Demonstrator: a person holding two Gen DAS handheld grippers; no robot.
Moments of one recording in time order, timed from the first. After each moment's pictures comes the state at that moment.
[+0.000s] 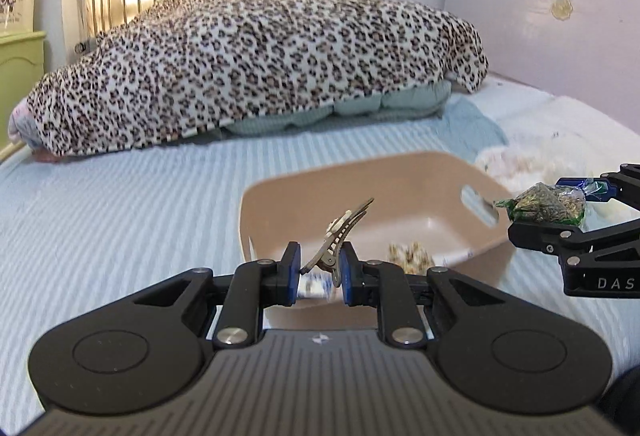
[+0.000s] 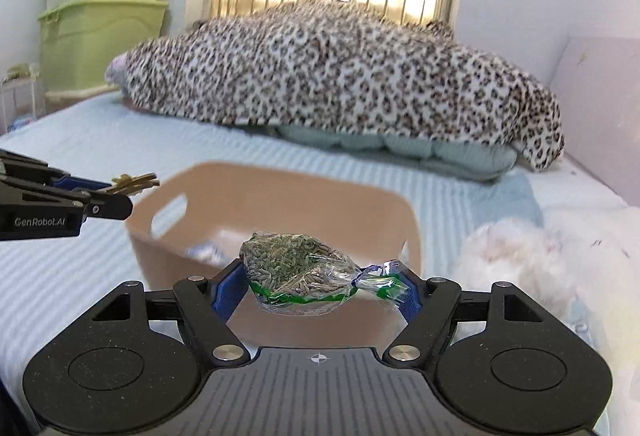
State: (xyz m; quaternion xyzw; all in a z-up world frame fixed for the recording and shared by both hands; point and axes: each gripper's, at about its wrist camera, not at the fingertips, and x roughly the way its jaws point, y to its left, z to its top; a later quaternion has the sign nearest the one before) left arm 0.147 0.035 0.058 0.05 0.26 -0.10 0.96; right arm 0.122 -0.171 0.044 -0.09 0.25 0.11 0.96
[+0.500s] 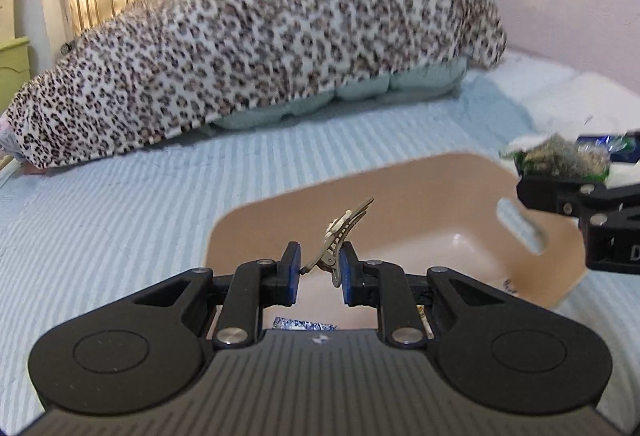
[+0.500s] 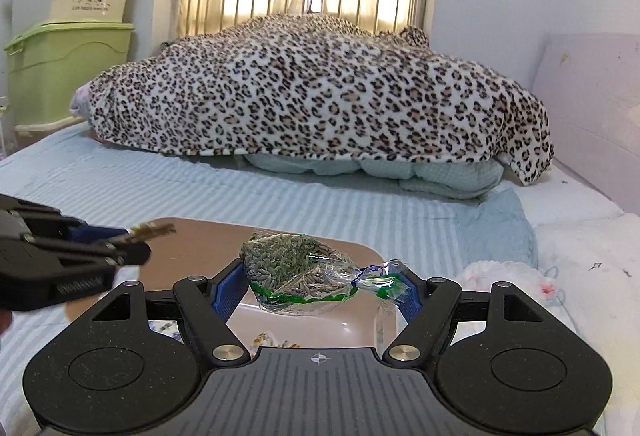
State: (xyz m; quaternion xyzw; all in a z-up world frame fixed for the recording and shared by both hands) left arm 0.250 -0.007 0.030 0.08 0.30 -0.09 0.95; right arm 0.206 -0.184 0.055 -0.06 0.24 0.08 0.97
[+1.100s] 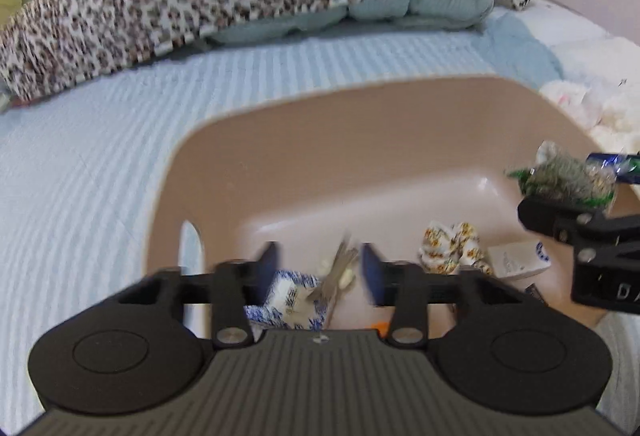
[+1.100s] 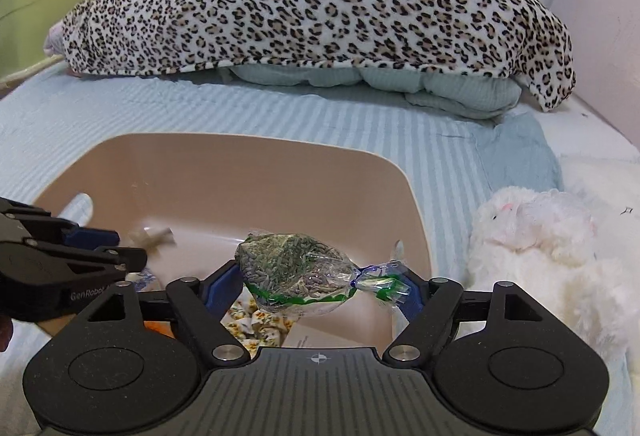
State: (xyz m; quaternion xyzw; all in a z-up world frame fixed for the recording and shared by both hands) left arm 0.282 -0.005 -0.012 0.07 0.39 -0.07 0.92; right arm 0.258 -0.179 -0.005 -0.06 0.35 0.07 0.93
